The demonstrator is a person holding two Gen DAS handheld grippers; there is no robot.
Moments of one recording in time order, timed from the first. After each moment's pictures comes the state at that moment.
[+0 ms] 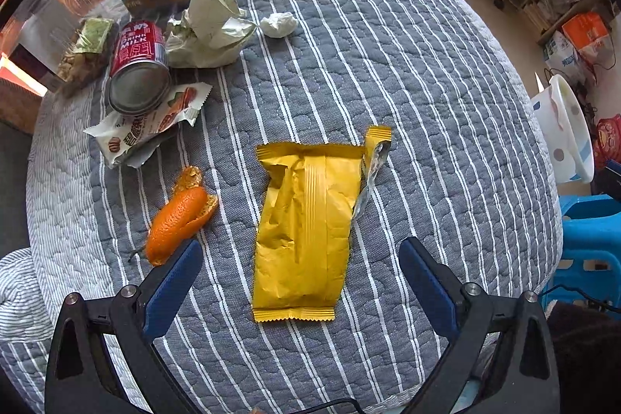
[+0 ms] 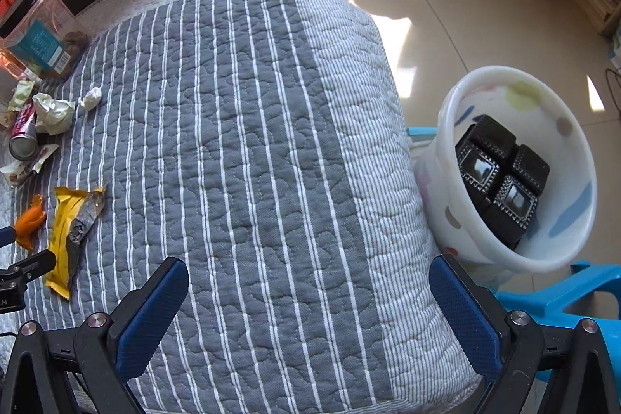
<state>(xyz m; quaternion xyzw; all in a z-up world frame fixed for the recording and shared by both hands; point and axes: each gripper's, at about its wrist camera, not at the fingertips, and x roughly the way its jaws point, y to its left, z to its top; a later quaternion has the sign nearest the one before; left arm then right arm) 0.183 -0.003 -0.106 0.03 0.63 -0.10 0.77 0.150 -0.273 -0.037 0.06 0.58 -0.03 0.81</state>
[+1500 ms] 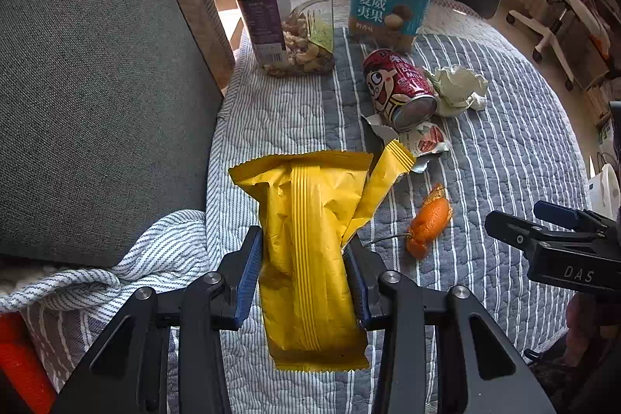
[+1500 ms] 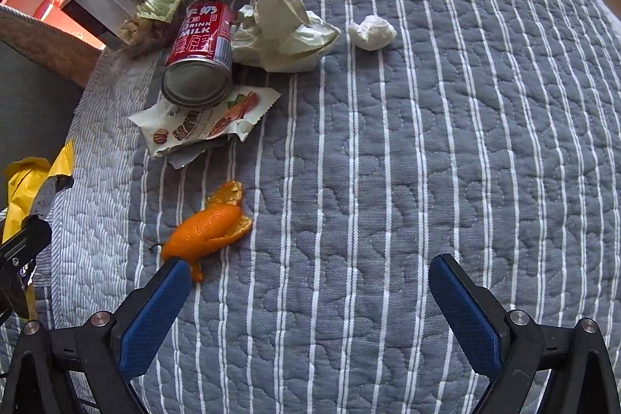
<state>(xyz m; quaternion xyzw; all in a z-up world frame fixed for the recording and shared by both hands) 0.156 0.179 -0.056 -0.01 0.57 0.05 0.82 0.218 -0.009 -0.096 0.07 0.62 0.12 0.78</state>
